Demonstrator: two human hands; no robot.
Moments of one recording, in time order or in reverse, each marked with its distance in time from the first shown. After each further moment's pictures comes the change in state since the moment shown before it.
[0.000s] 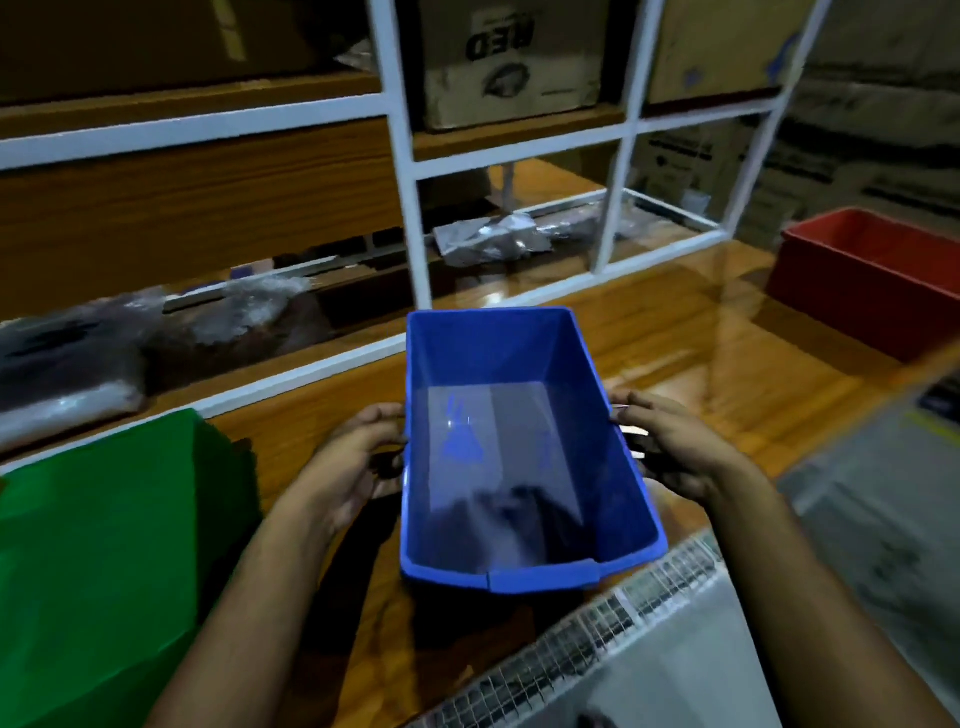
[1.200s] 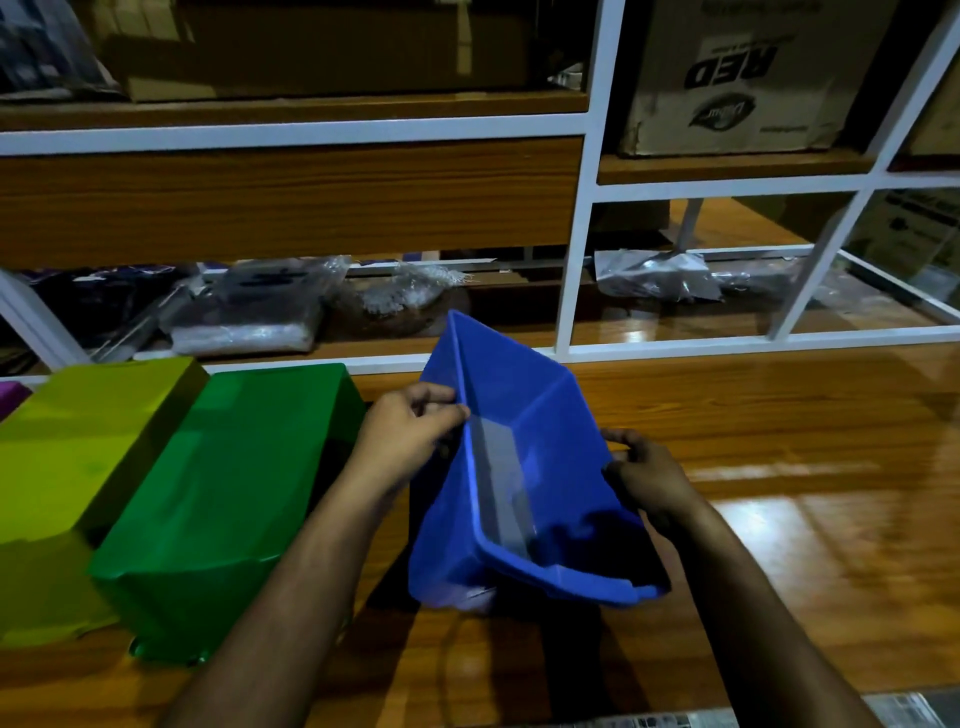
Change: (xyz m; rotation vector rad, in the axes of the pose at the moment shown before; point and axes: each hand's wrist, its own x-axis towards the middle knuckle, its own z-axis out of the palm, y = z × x) left_hand -0.028 0.016 -0.034 0.215 0.559 0.279; right_hand 0.105 0.010 0.110 -0.481 -0.052 -0.054
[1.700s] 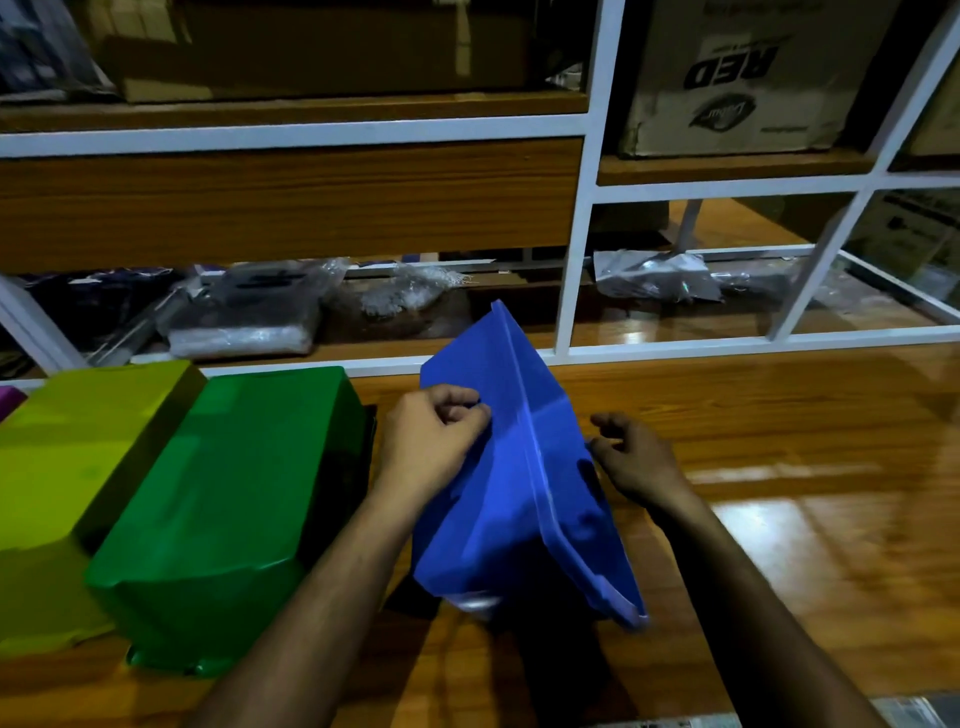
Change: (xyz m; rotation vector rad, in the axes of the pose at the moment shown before) left_hand -0.008 0.006 0.020 0.250 0.138 0.138; right_hand -0.011 -0.030 0.008 -0.287 0.058 -0.202
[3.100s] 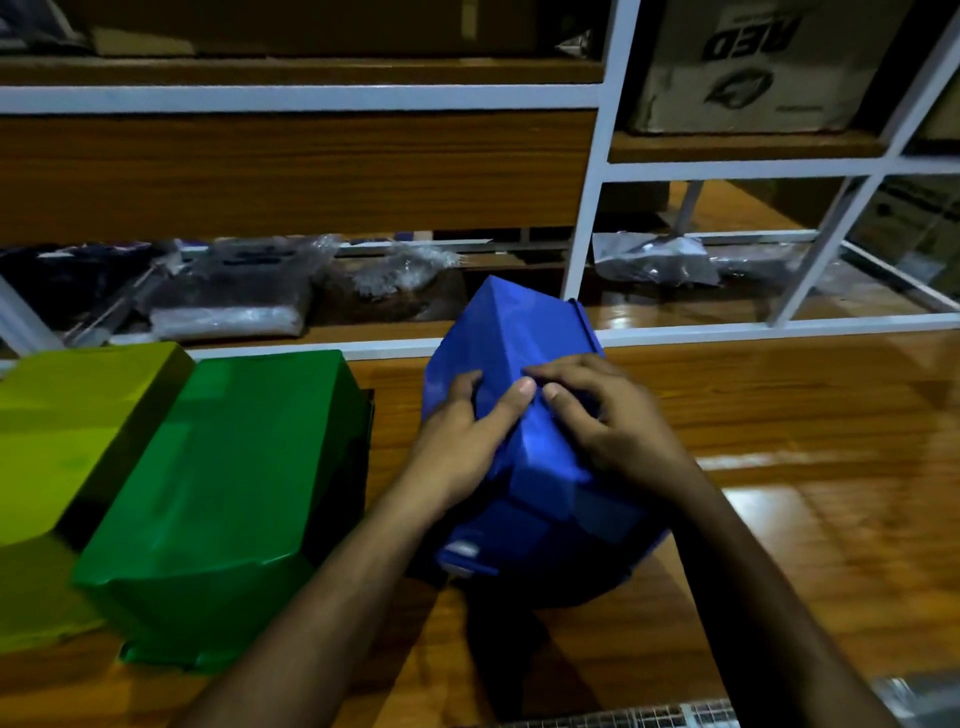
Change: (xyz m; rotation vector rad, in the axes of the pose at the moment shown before) left_hand 0.000 -0.001 0.005 0.040 -0.276 -0.081; right_hand -0.034 -0.078 0.000 -0.180 0.043 -0.554
